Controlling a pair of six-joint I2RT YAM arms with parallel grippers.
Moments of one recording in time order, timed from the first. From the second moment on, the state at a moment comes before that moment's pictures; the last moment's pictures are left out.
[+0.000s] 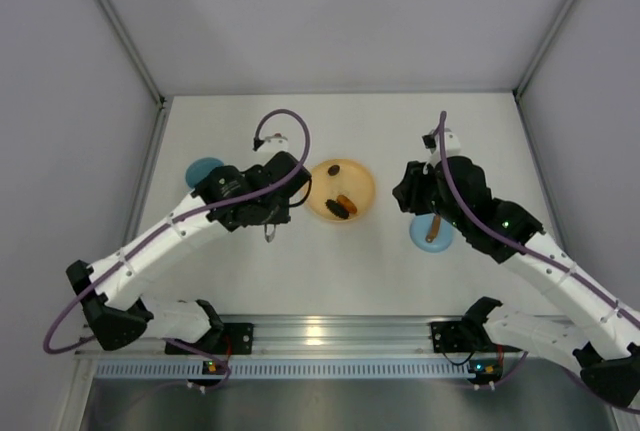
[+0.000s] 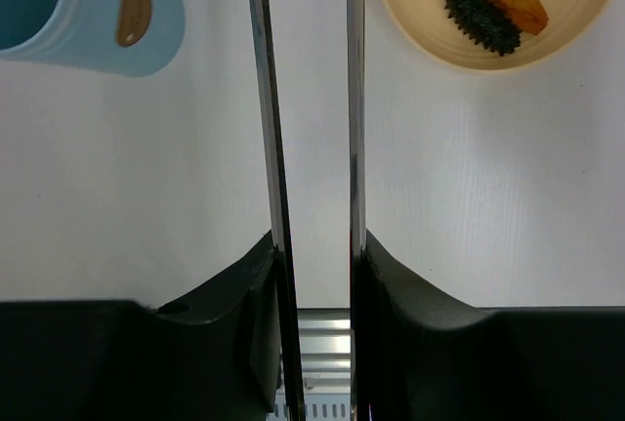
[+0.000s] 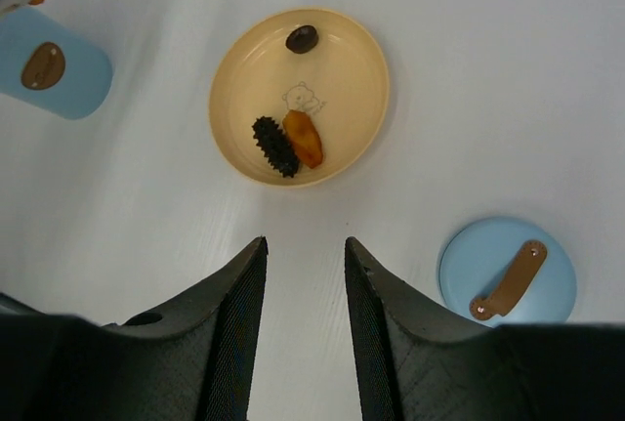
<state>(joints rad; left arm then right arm) -0.92 1.34 1.49 -1.23 -0.51 -0.72 0.71 0.92 1.02 -0.59 0.23 0.42</state>
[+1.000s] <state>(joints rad) -0.70 0.99 1.22 -1.35 -0.54 -0.83 0.71 1.01 1.05 -0.55 0.11 0.42</state>
